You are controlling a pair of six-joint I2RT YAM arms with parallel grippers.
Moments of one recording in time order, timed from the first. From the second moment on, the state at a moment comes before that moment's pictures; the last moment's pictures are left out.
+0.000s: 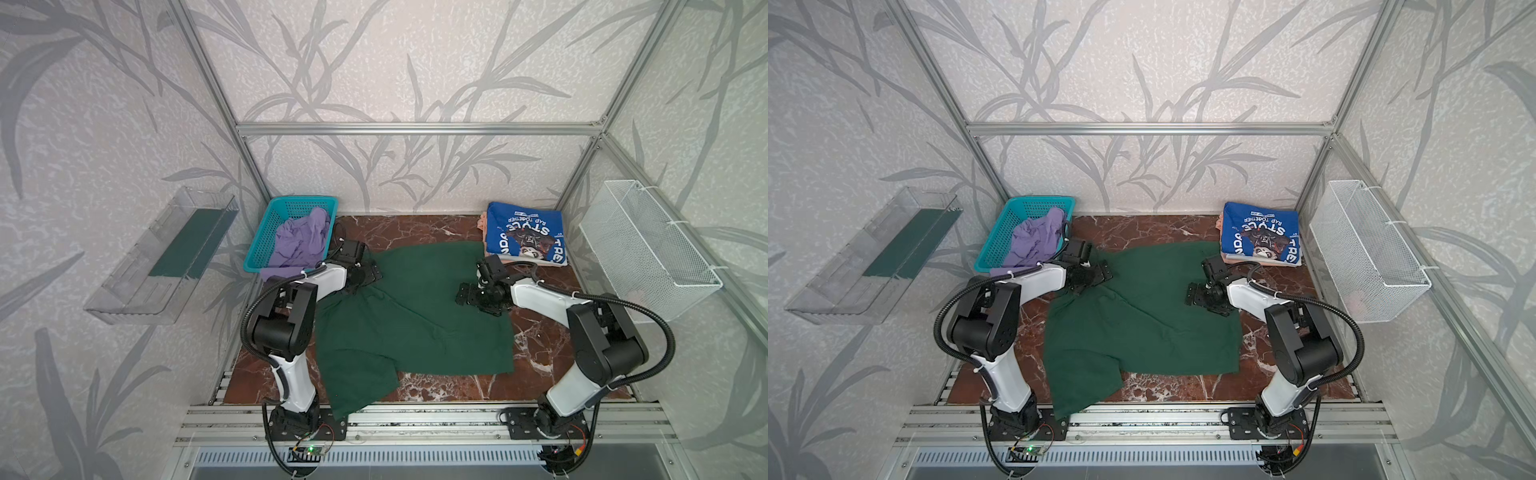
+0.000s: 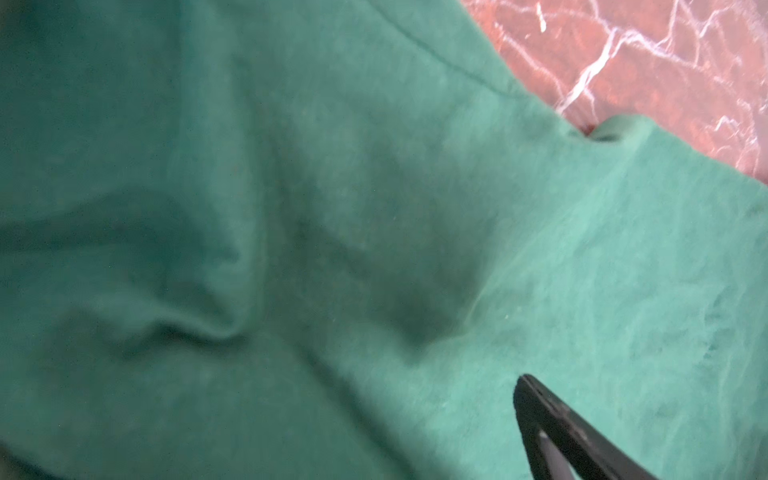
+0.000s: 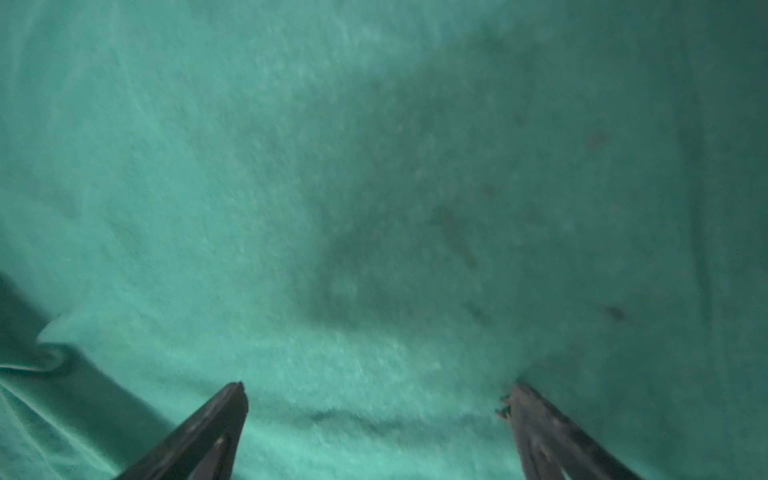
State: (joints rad) left arm -0.24 1.83 1.10 -0.30 0.03 -0.67; right arm 0.36 1.66 0.94 -0.43 -0.14 0.62
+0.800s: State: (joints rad) left arm -0.22 1.46 0.93 -0.01 -0.21 -0.59; right arm 0.19 2.08 1.56 -0.40 -0.17 0.36
